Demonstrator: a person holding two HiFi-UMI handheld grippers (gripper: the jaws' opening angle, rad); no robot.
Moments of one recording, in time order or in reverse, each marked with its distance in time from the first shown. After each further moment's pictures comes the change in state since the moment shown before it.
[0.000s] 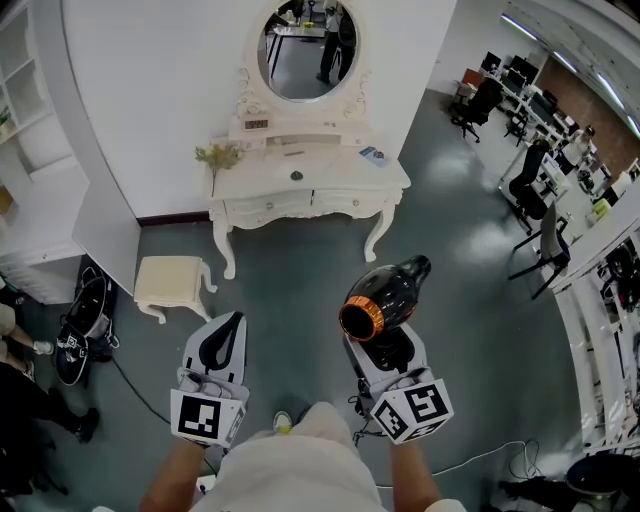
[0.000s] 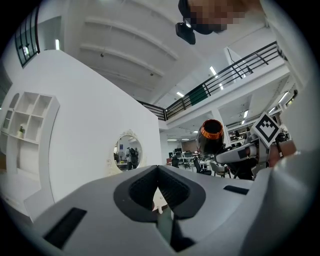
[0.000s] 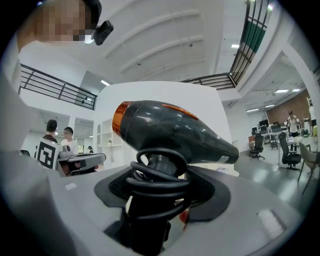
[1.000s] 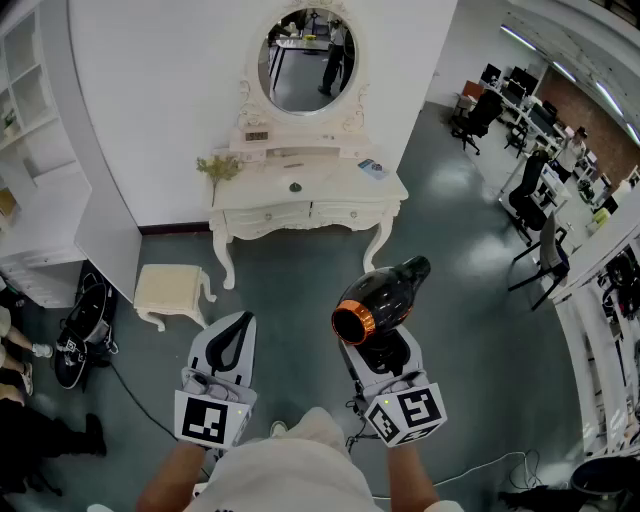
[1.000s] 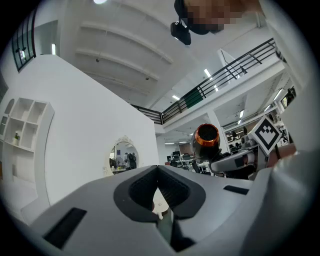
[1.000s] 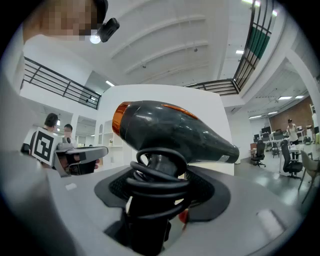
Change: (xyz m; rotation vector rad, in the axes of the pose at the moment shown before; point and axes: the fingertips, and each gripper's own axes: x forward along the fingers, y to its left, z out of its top) left arm 0.011 -0.026 0.028 0.012 -0.043 -0.015; right arm -0.002 -0.004 0.012 -0.060 -0.034 0.018
